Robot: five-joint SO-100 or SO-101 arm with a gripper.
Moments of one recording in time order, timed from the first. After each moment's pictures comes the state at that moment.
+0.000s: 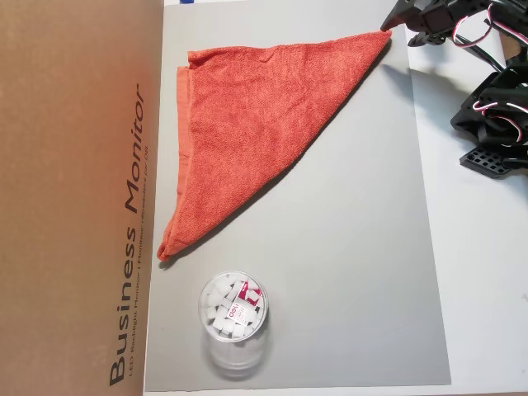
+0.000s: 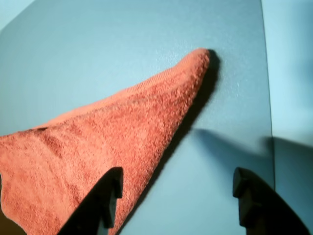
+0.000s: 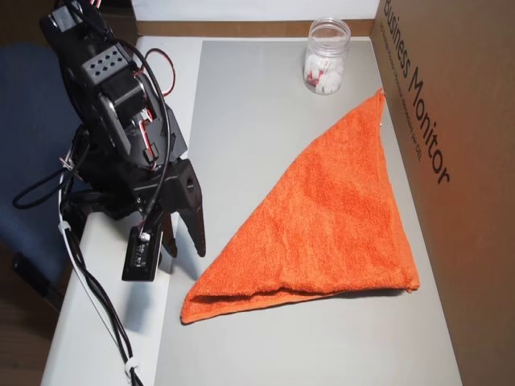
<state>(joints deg) 48.0 134.6 139.3 53.2 147.5</state>
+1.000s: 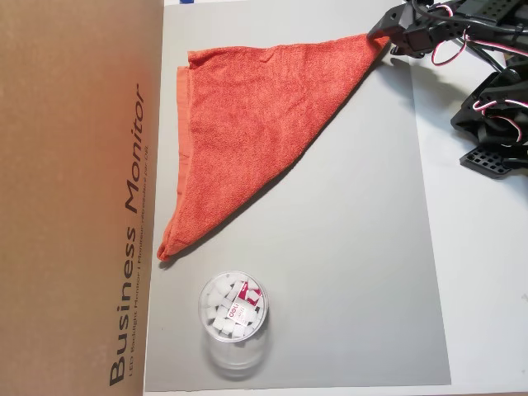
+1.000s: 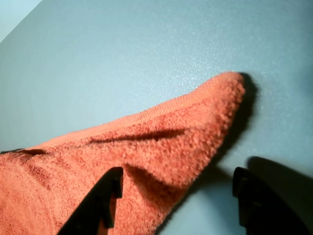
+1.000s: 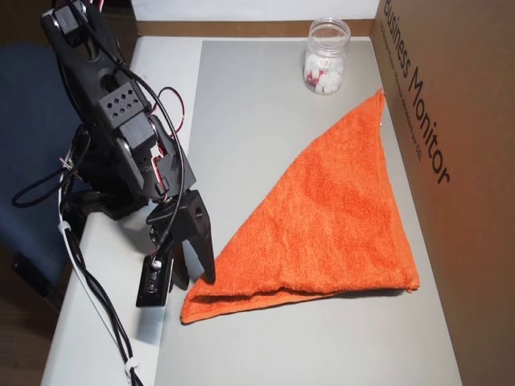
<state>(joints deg) 48.0 124.5 150.6 26.0 147.5</state>
